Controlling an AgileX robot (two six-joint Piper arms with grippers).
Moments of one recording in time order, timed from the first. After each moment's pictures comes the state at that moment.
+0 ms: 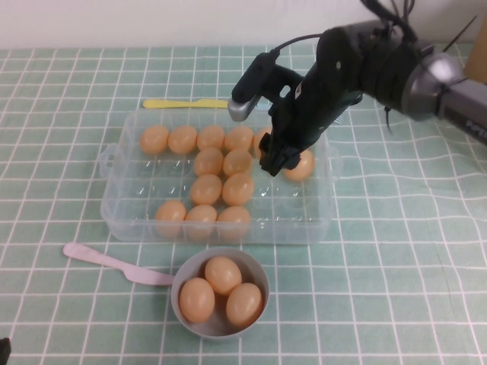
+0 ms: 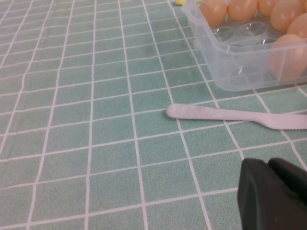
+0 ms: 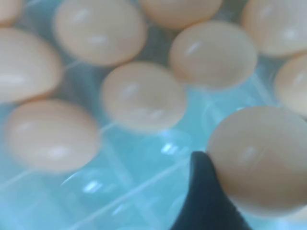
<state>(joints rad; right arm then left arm) 0.54 2.14 -1.92 0.14 0.92 -0.58 -0.12 -0.01 0.03 -0.03 0.37 0.11</state>
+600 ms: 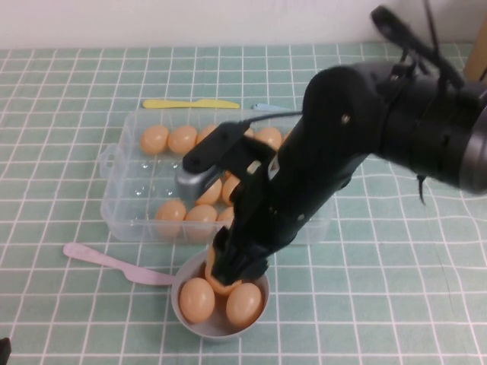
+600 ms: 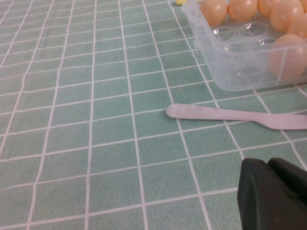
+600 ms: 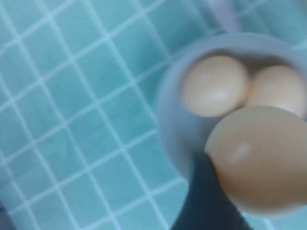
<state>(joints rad) 0.79 1.77 -1.52 0.32 1.04 -0.34 -0.12 -0.01 0.03 -0.03 0.37 0.11</state>
